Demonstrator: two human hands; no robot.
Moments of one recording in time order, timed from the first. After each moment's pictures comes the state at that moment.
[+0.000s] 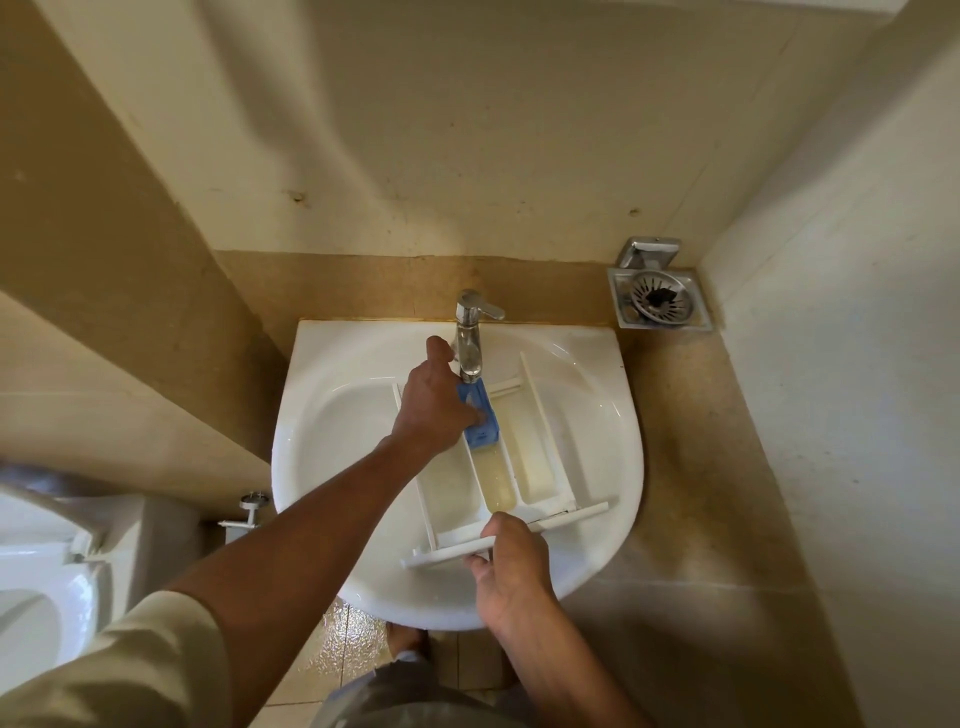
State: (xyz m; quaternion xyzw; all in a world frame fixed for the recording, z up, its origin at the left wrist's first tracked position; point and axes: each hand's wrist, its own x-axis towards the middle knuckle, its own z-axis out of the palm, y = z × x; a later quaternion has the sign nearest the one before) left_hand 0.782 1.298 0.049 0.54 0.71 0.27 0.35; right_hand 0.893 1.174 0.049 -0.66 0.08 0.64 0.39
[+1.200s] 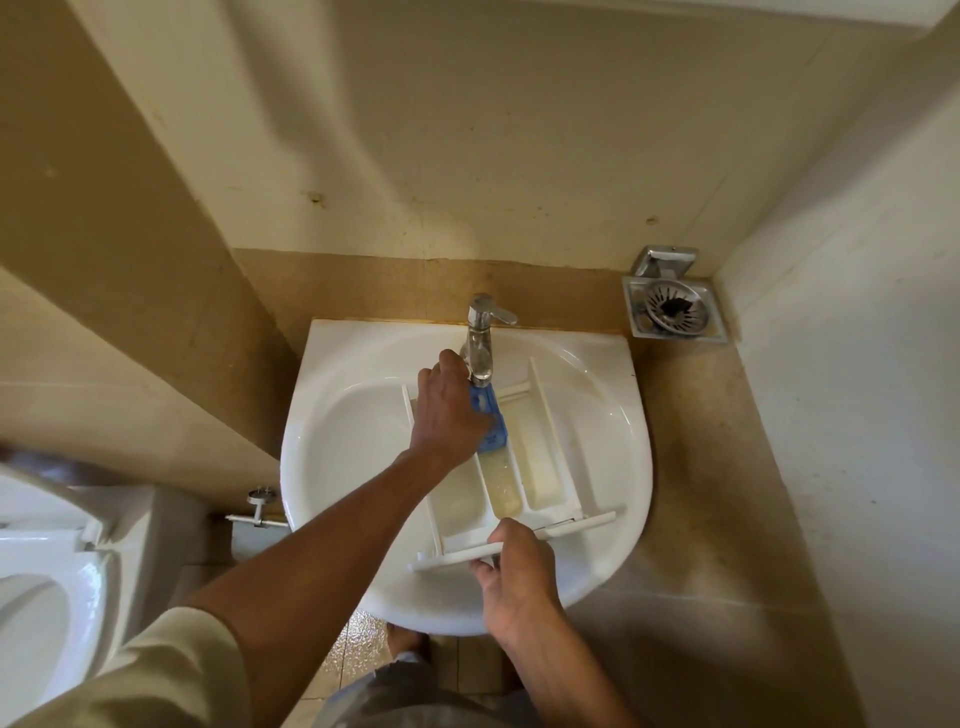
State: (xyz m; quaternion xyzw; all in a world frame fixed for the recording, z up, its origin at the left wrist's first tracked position) left_hand 0.793 1.290 0.047 0.53 0.73 0.29 0.32; right_hand 0.897 1.174 0.045 -0.66 0.06 0.65 0.38
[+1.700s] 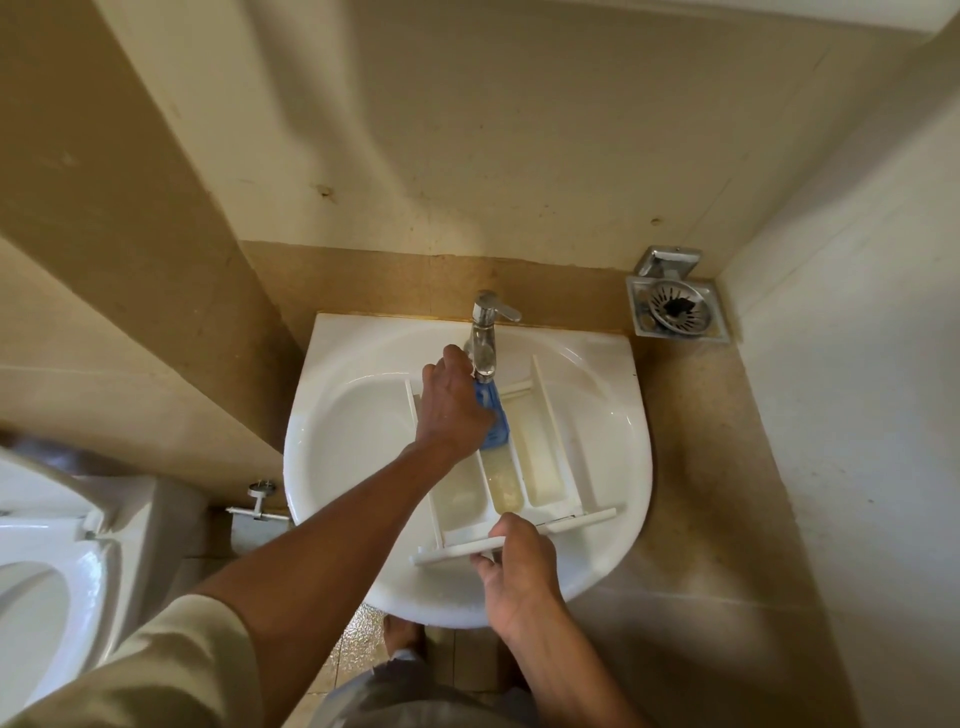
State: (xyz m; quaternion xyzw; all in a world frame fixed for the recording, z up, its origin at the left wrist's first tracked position) left_hand 0.795 1.289 0.049 0.52 0.74 0.28 0.31; right_hand 0.896 1.172 0.054 -0.66 0.05 0.65 0.37
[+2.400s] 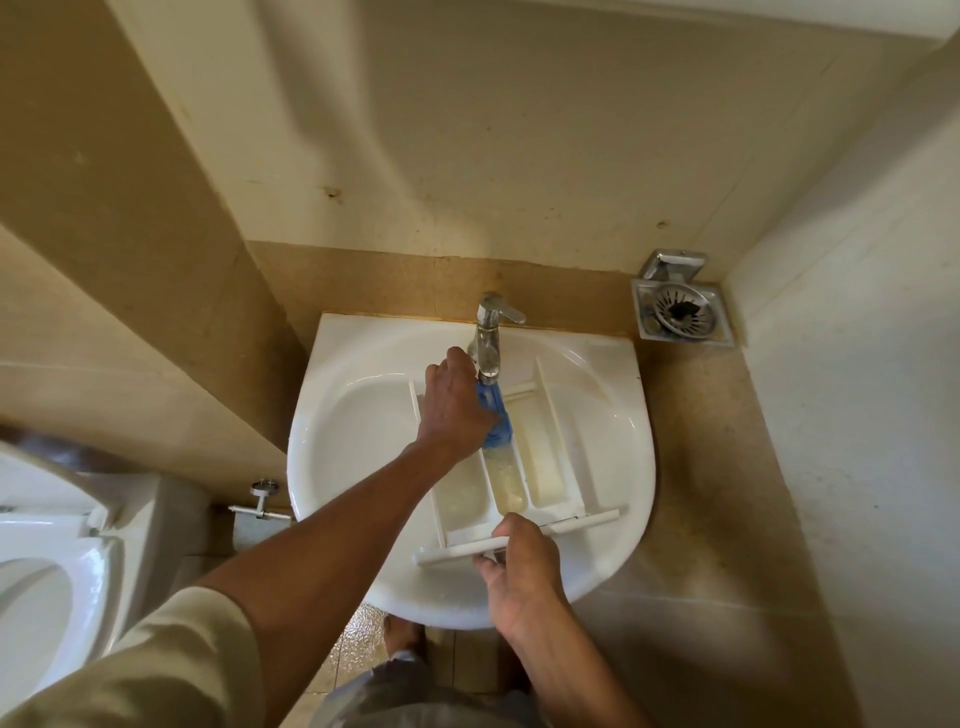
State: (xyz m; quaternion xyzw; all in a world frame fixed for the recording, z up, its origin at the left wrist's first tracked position) left_hand 0.794 1.290 0.048 0.53 0.74 0.27 0.31; right_hand 0.898 1.173 0.054 -0.66 0.04 0.65 0.37
